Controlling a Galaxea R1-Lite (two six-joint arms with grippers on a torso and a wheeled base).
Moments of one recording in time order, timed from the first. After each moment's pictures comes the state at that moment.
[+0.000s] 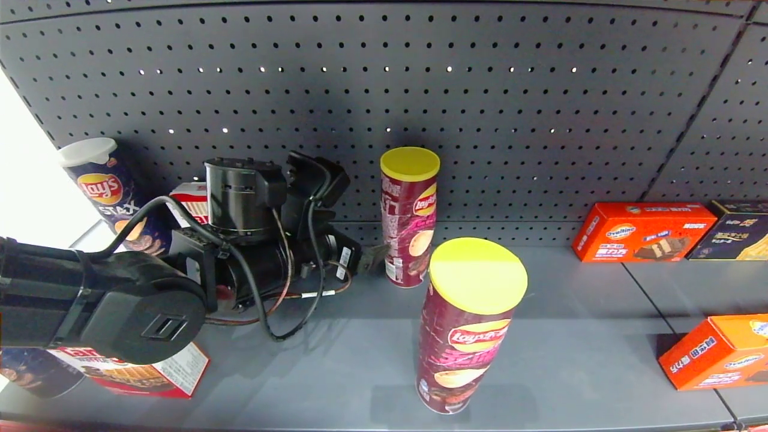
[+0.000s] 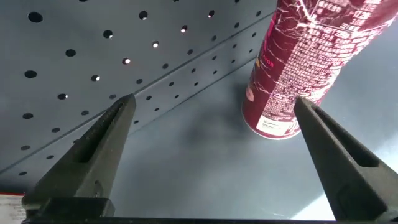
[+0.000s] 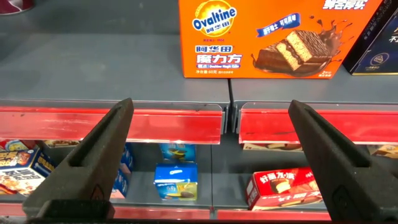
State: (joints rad) left arm -0.52 1.79 -0.97 -0.56 0.01 0.16; right arm 0.00 0.00 0.00 0.00 0.01 0.00
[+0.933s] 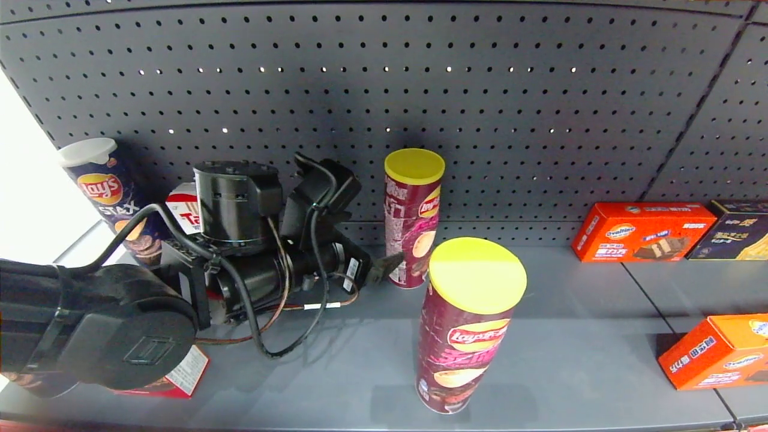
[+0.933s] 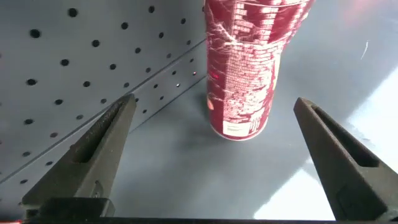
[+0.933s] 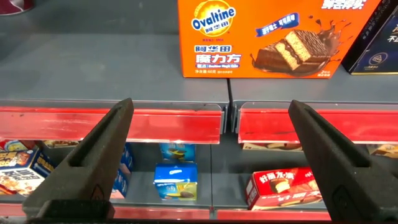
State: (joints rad) left arm -0.57 1.76 -0.92 -0.62 -0.07 0.20; right arm 0.00 0.00 0.00 0.00 0.01 0.00
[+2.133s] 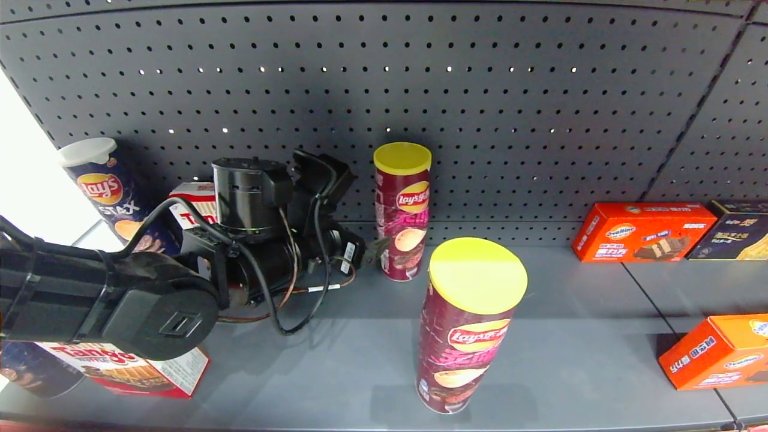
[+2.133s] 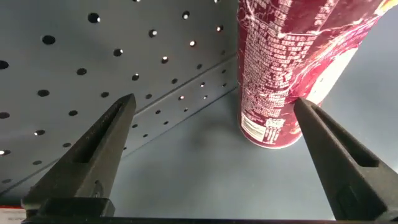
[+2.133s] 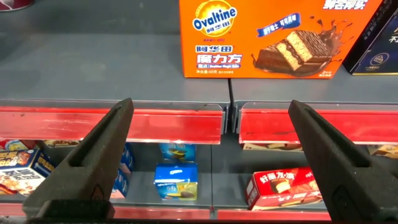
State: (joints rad) left arm -0.52 1.83 -0.99 -0.62 0.04 0.19; right arm 0.00 0.00 0.00 0.00 0.01 0.00
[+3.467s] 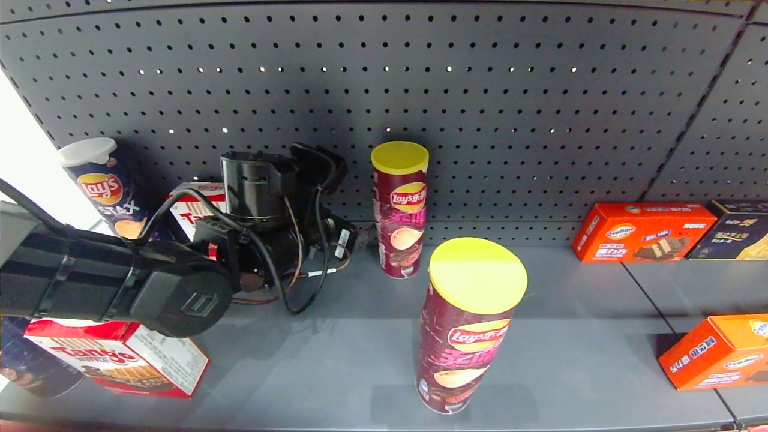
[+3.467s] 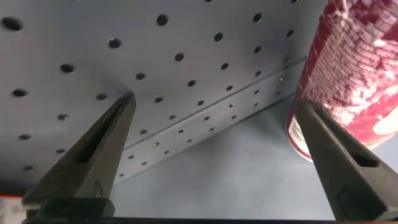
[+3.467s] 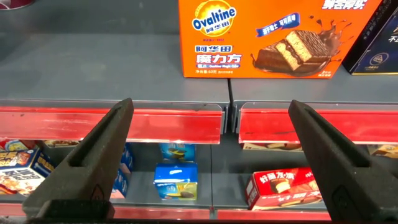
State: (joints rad) left arm -0.49 1.88 -1.06 -0.62 0.16 0.23; right arm 0.00 0.00 0.00 0.00 0.01 0.00
